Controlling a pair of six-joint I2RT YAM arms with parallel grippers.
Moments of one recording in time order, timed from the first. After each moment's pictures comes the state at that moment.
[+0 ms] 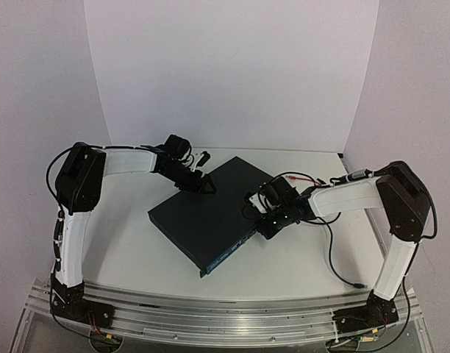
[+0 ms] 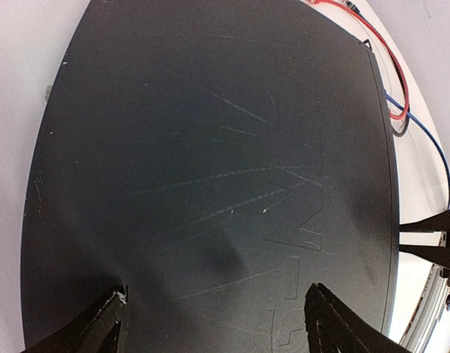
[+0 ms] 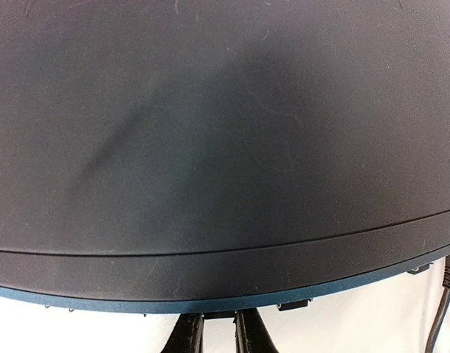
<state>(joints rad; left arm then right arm) -0.54 2.19 1.68 -0.39 0.47 -0.13 0.75 1.85 1.07 -0.24 0.04 -0.02</state>
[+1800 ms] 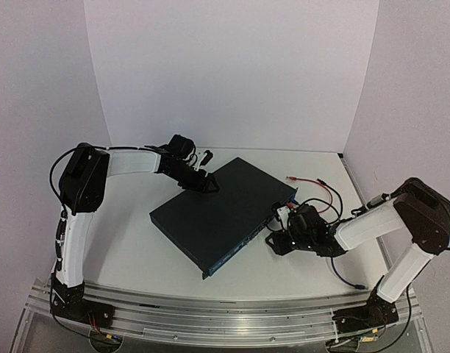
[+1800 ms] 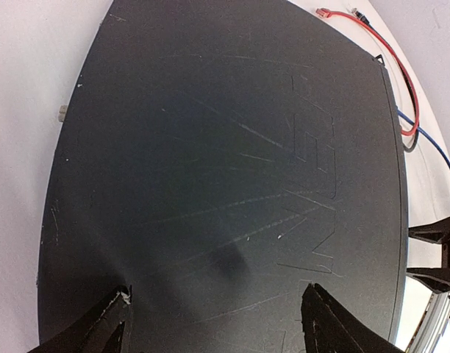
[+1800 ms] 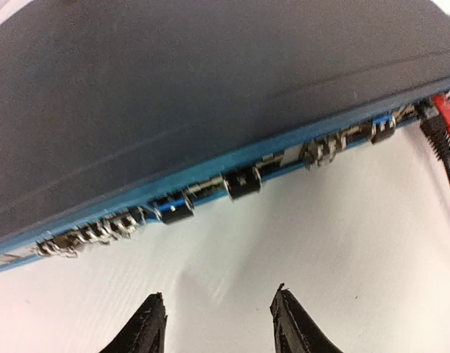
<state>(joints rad) -0.56 2.22 1.71 -0.37 0.42 -0.16 0.76 1.65 0.57 0.31 0.10 0.27</state>
